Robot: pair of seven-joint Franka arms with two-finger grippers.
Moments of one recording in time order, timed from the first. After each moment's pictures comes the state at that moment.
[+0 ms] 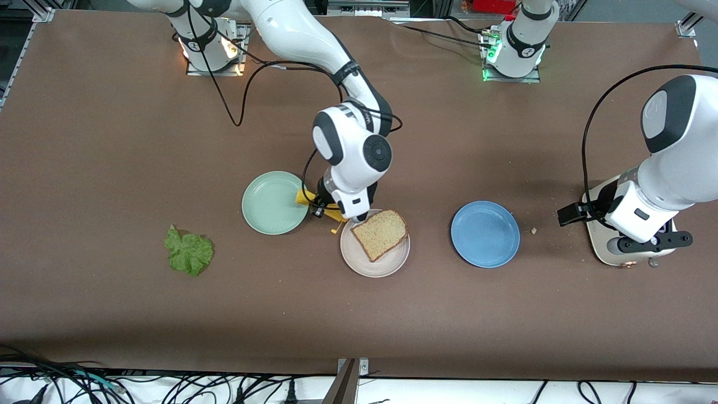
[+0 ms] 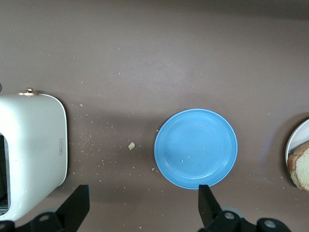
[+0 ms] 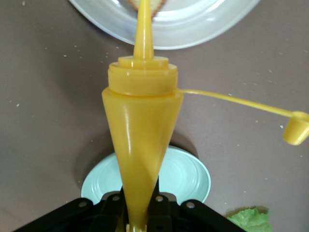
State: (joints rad) left arm 0.25 0.39 -0.40 -1.43 0.14 1.77 -0.29; right arm 1.06 1.04 -0.67 -0.97 0.24 1.62 -0.65
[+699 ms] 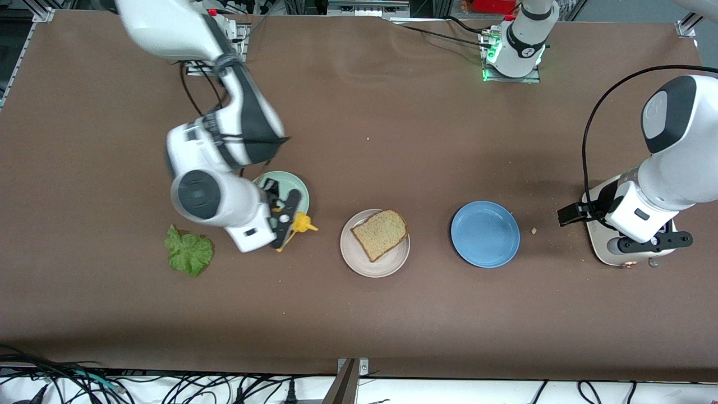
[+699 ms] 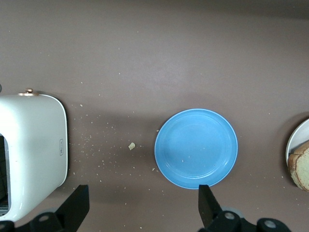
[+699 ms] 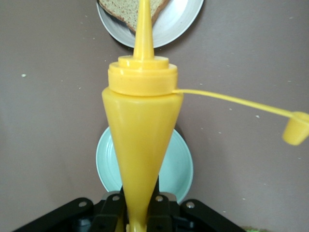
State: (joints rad) left arm 0.25 0.39 -0.40 -1.43 0.14 1.77 -0.28; right arm 0.42 0.74 -0.08 -1.04 0.24 1.60 -0.92
